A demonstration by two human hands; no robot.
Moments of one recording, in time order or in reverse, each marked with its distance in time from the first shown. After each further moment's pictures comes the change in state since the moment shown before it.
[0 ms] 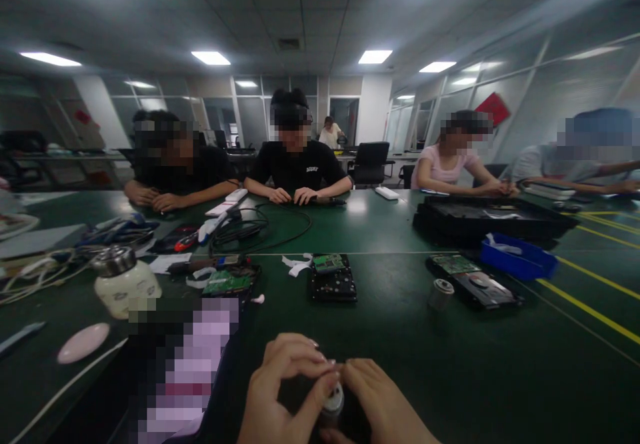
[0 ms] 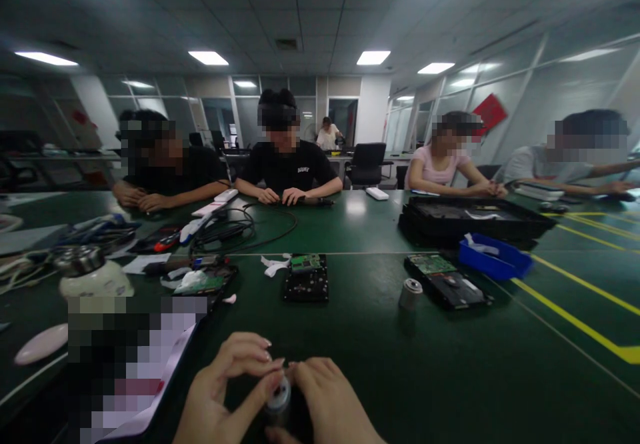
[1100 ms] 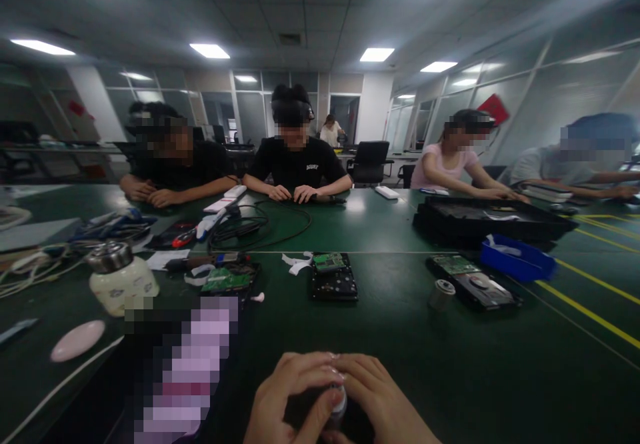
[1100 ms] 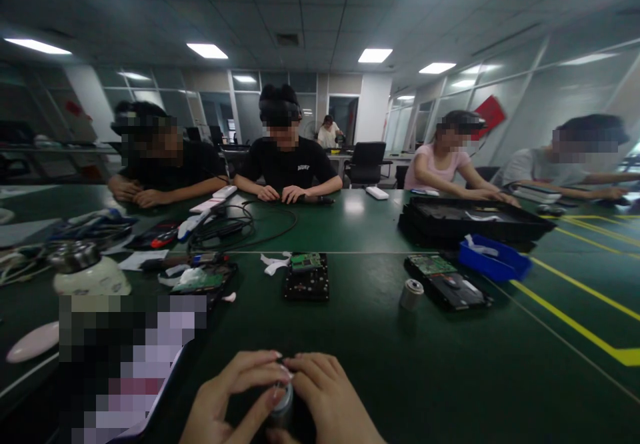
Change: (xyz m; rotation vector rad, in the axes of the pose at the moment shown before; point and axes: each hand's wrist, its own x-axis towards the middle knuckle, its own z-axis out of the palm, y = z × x) left_hand -0.008 -0.001 -0.003 -0.076 -0.107 0.107; right_hand 0.006 -0.015 -0.021 -0.083 -0.173 -0.006
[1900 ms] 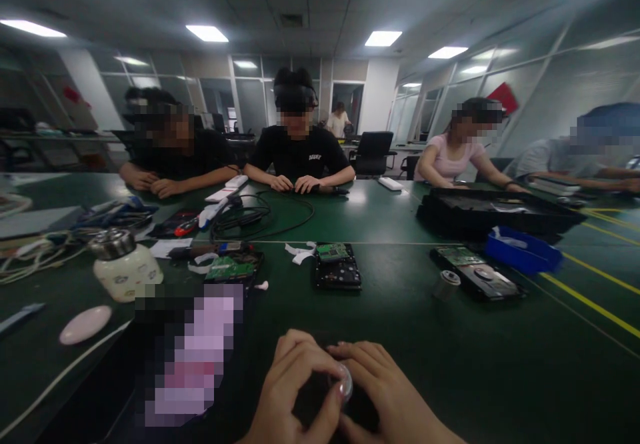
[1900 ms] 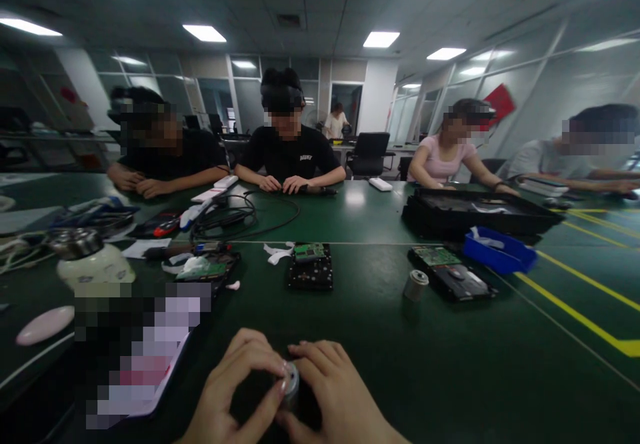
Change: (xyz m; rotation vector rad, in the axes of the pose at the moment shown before) left_hand 0.006 0.015 -0.003 -0.009 -0.032 0.007; right_hand -0.004 -0.002 0.004 -0.012 0.080 -0.006
